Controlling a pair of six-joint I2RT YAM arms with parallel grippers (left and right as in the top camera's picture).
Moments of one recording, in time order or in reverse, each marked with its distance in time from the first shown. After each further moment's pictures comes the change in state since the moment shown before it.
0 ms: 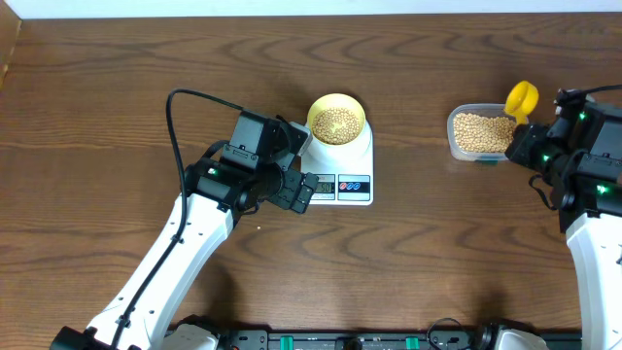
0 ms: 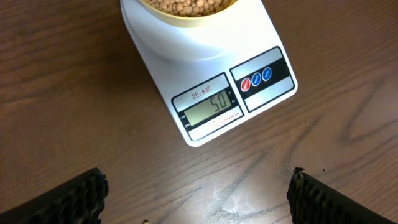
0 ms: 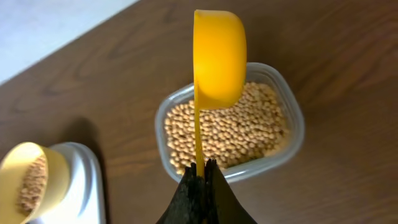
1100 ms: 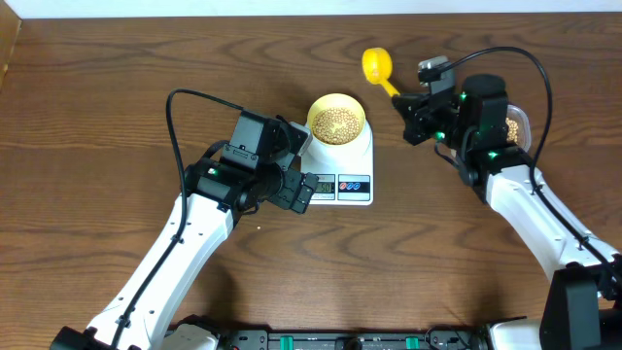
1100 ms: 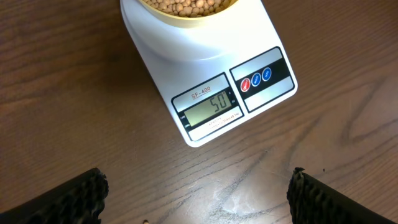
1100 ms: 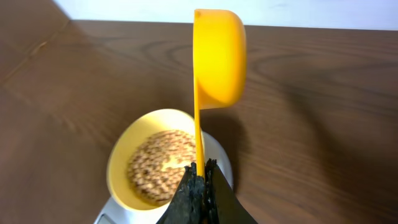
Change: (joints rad) left arm 0.000 0.000 0.000 0.000 0.000 0.000; right arm 0.407 0.328 0.000 0.577 -0.233 -0.132
